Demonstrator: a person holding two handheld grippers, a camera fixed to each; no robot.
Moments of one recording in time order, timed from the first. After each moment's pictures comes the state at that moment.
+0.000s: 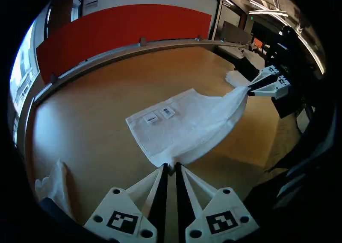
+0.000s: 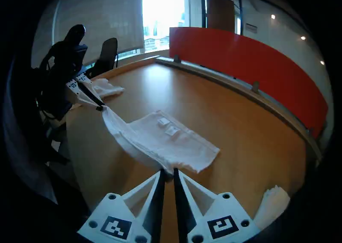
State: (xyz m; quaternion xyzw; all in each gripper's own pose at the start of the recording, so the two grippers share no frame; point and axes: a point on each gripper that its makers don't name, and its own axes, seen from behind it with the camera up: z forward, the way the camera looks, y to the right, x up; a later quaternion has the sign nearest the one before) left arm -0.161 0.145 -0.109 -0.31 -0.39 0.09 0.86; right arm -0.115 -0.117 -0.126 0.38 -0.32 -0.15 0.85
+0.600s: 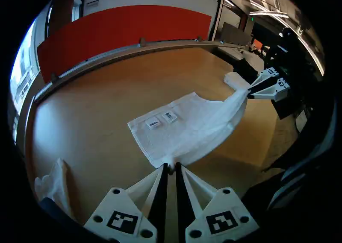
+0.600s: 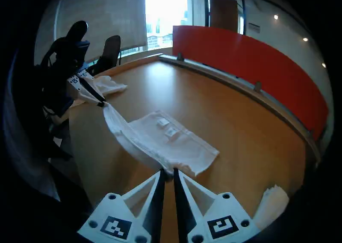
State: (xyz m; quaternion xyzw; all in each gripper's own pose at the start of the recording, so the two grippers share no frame) left arm -0.152 0.146 -0.115 -0.31 -0.39 0.09 0.86; right arm -0.113 -0.117 -0.134 0.39 -0.33 -0.15 0.85
